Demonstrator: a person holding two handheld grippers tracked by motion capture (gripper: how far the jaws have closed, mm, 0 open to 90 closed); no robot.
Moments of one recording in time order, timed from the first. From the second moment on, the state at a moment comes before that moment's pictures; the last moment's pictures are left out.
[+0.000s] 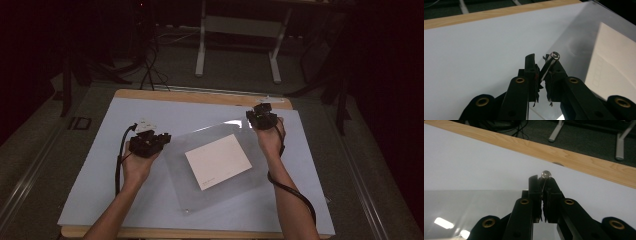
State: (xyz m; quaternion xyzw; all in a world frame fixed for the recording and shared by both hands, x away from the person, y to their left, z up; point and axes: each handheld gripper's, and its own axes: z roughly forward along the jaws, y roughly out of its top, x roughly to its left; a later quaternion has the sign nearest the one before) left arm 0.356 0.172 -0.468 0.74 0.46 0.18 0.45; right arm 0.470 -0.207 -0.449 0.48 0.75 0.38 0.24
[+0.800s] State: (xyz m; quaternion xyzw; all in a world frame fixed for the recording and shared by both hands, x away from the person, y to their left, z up) left arm 0.427 0.180 -0.489 0.73 0.51 0.18 0.41; right arm 0.446 -0.210 -0.477 0.50 0.76 0.35 0.23
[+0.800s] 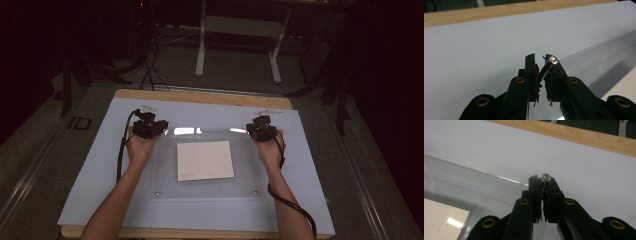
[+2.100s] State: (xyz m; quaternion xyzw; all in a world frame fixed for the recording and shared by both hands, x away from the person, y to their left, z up) left arm 0.451 0.175 -0.522 0.72 0.55 0.15 0.40; right arm 0.450 -0.217 -0.515 0.50 0.76 0.35 0.20
